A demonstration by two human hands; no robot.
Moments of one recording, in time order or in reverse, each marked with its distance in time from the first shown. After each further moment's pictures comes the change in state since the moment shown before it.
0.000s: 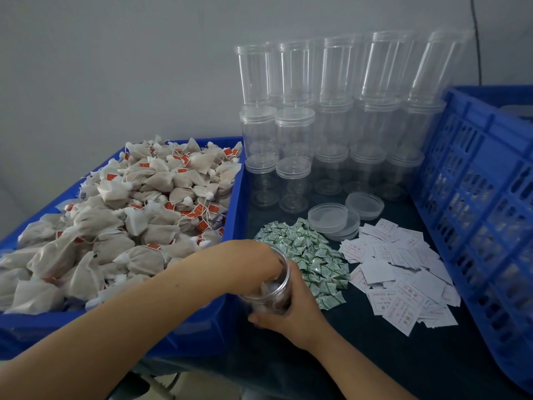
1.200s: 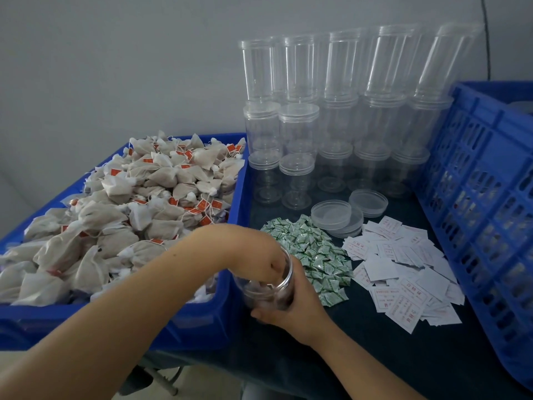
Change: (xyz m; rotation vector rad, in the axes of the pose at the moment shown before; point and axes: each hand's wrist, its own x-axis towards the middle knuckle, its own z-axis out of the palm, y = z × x) left_hand -0.010 -0.004 -0.028 -0.402 -0.197 -0.003; right_hand -0.001 -0.004 0.001 0.012 -0.016 -0.030
